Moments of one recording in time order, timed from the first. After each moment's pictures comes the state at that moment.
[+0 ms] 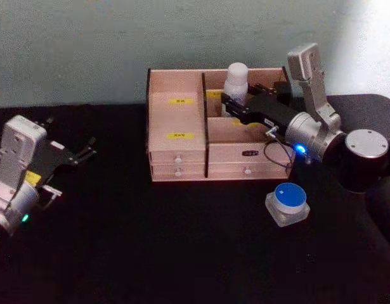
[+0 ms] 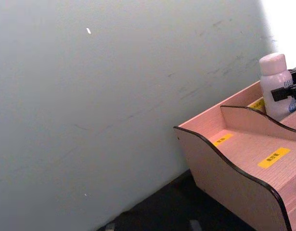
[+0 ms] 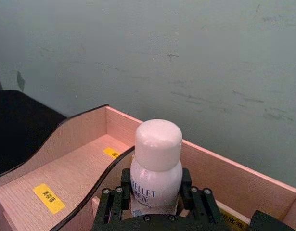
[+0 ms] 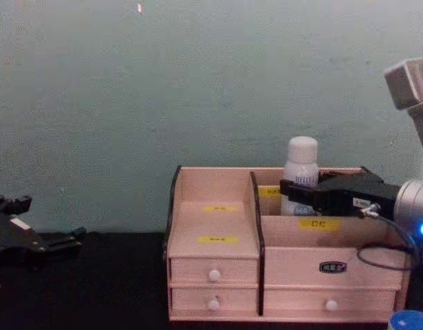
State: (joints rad) left arm -0.20 0.60 0.45 -1.41 -0.25 -0.12 0.03; right arm 0.62 0.22 -0.38 -0.89 0.28 -0.10 0.49
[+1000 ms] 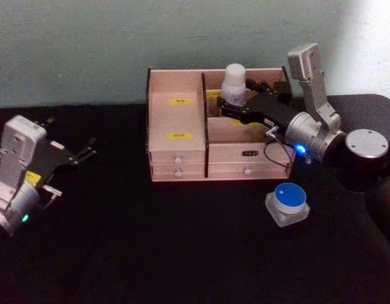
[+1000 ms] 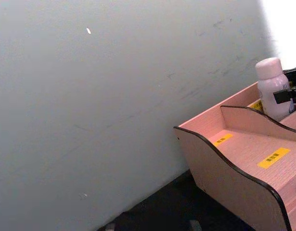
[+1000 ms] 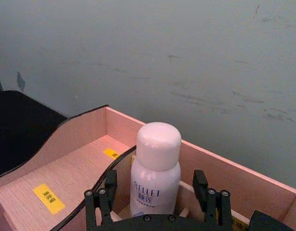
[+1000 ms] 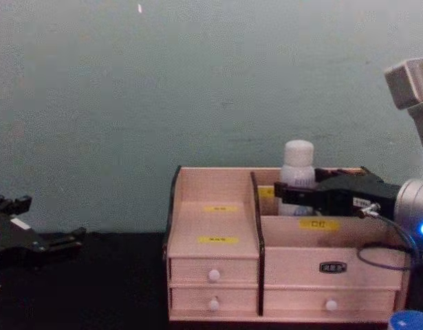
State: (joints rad) left arm -0.20 0.60 0.45 -1.41 -0.25 -0.12 0.03; right arm 0.62 0.22 -0.38 -0.89 0.28 -0.10 0.49
